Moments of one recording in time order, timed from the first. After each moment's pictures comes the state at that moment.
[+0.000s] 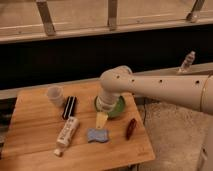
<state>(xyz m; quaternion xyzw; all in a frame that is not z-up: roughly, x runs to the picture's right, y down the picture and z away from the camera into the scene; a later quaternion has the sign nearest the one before) -0.032 0.134 0.705 -0.37 -0.13 0.08 0.92</state>
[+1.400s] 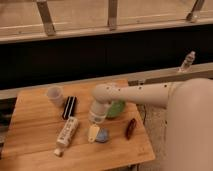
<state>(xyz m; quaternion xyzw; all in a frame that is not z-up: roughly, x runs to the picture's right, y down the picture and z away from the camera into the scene) -0.089 0.224 0.767 -0.47 -0.18 0.04 0.86</state>
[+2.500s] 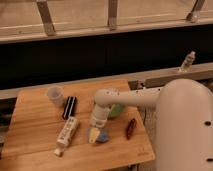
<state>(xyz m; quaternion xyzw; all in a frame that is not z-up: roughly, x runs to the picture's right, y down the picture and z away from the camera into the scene) -0.078 0.254 0.793 -0.50 -0.17 0.06 0.85</state>
